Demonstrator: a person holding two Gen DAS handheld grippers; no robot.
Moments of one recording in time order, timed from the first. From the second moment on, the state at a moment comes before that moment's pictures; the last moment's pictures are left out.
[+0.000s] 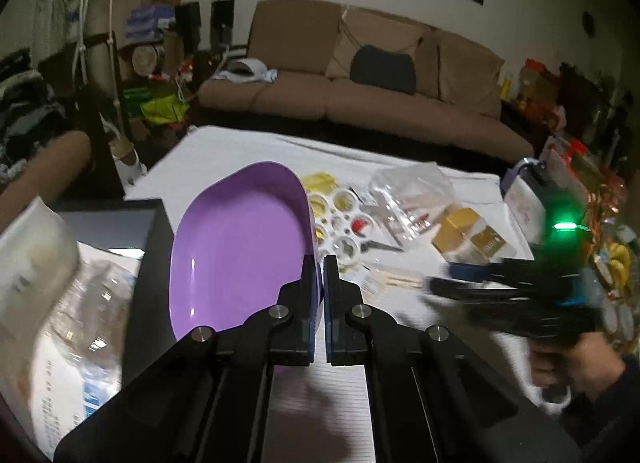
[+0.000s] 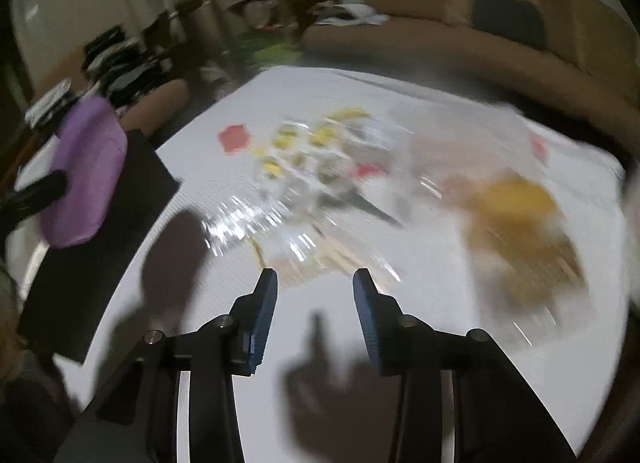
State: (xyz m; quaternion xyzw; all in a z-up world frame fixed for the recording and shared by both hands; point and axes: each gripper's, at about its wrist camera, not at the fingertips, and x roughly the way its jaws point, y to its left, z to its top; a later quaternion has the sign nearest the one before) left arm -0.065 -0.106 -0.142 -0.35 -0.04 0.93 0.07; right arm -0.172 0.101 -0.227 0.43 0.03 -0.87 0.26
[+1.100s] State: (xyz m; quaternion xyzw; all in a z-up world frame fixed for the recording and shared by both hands) left arm -0.007 -0.252 -0.046 -0.24 -0.11 0.97 0.03; right arm -0.114 0.107 -0.145 0.34 -0.08 -0.91 0.24
